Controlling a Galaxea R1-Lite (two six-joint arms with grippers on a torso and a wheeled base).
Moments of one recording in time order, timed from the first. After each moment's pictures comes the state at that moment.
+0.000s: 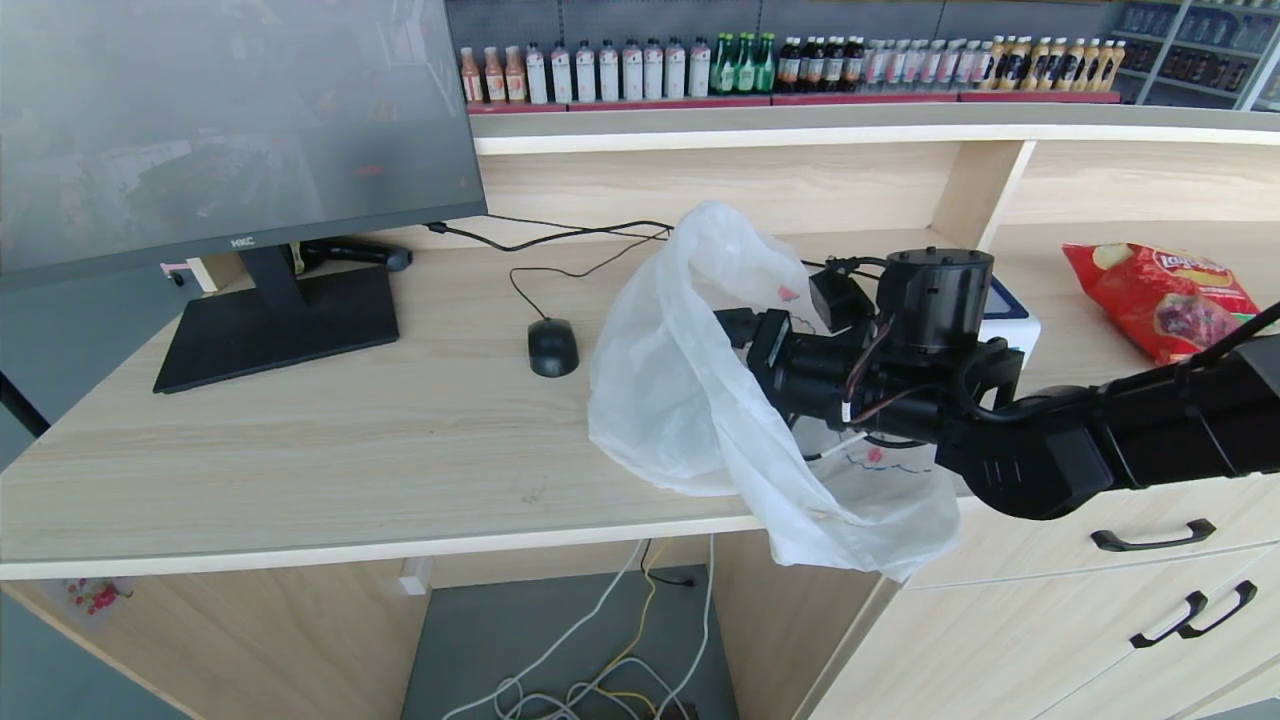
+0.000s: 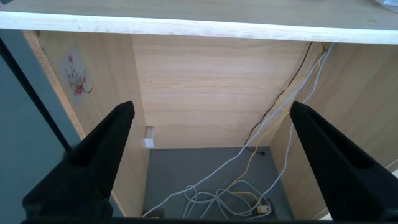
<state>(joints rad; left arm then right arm) 0.00 0.00 0.00 0.00 0.00 0.01 0.48 1.98 -1.16 -0.68 0.46 0.95</state>
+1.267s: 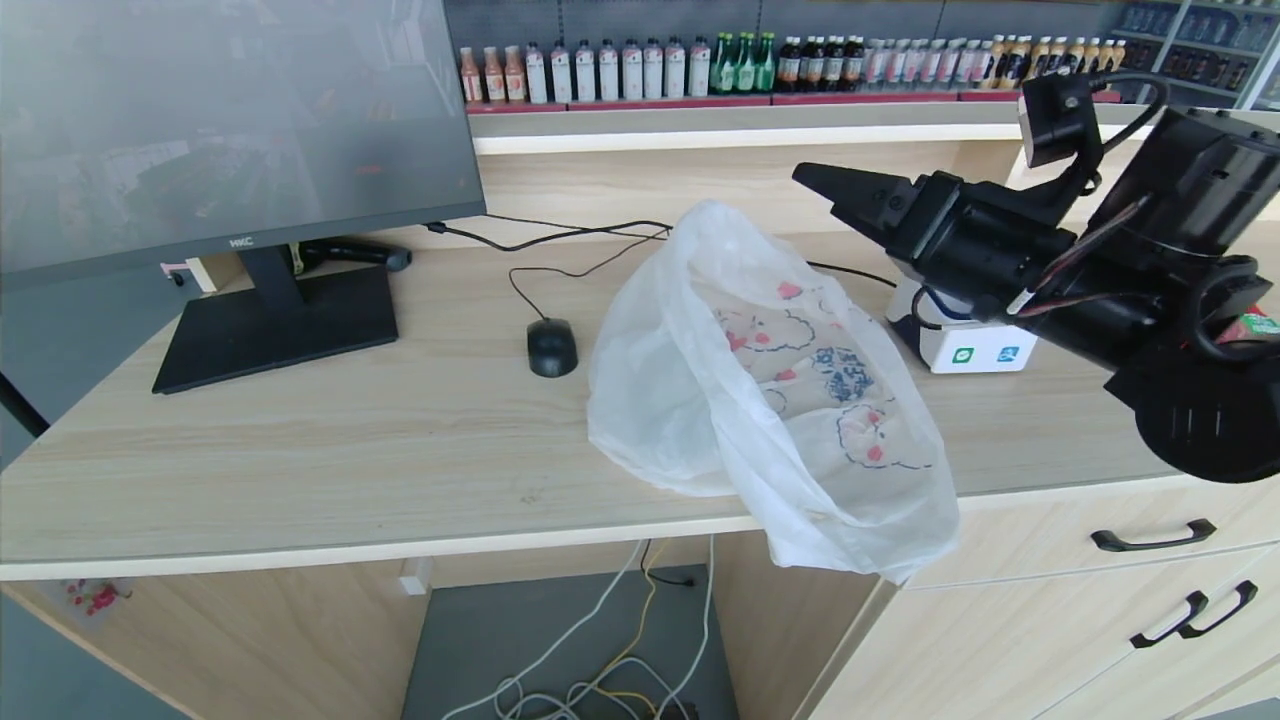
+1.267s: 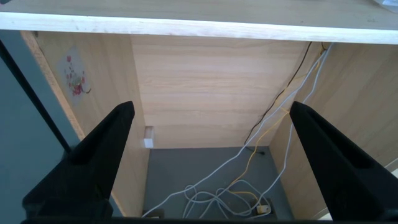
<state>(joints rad) 0.00 0.00 0.00 0.00 0.00 0.01 0.35 1.76 -1.10 -0.93 0.42 0.49</state>
